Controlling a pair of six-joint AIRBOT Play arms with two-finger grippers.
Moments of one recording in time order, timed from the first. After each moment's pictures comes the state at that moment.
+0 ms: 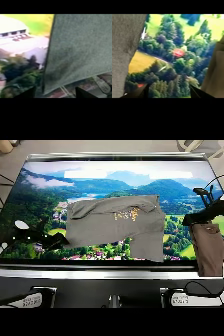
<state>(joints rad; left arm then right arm) 0.18 -1.35 0.75 0.97 -1.20 -1.34 -0.38 -1.52 1.40 -1.34 1.40 0.94</state>
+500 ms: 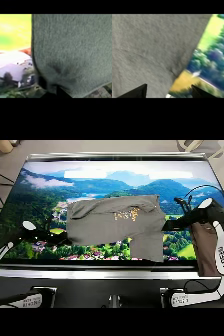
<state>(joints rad) 0.11 -1.37 0.74 0.97 -1.05 -1.36 -0.29 -1.62 1.23 -1.12 1.31 0.90</state>
